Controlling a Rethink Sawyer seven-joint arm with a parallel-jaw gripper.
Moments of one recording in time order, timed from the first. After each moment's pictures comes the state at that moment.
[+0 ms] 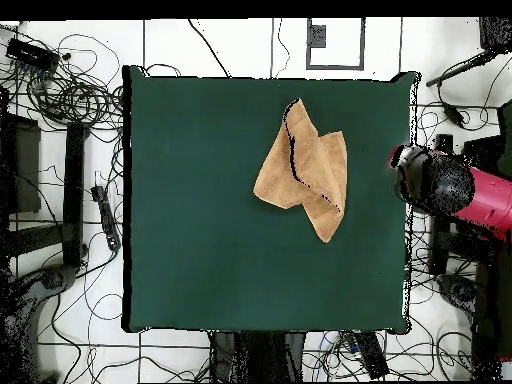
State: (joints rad) arm -0.69 -0.51 0.23 1.24 -0.41 0.54 1.70
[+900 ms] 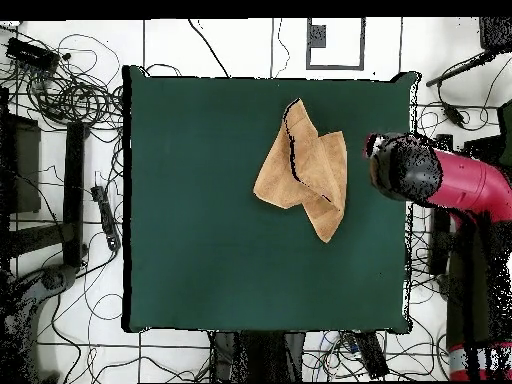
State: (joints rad) arm -0.61 -0.53 0.24 1.24 -0.44 0.54 1.70
